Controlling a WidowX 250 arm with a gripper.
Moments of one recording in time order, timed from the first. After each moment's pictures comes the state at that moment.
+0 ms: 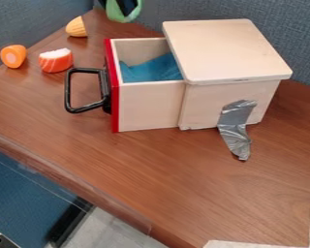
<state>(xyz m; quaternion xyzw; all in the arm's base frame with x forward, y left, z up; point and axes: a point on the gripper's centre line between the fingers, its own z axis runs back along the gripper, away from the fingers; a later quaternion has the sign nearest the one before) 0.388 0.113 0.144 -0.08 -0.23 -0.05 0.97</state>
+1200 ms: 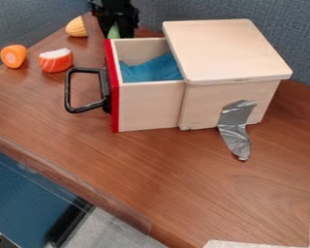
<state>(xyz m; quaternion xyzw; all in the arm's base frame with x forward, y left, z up) 0.444 0.151 0.051 -0.04 -0.13 -0.01 0.99</state>
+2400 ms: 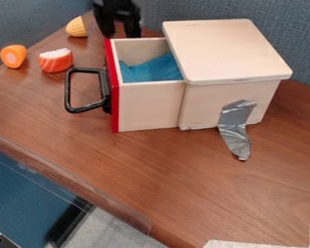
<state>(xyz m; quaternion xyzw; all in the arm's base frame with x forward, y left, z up) 0.436 0.140 0.076 -0.06 -0.16 -0.03 0.99</state>
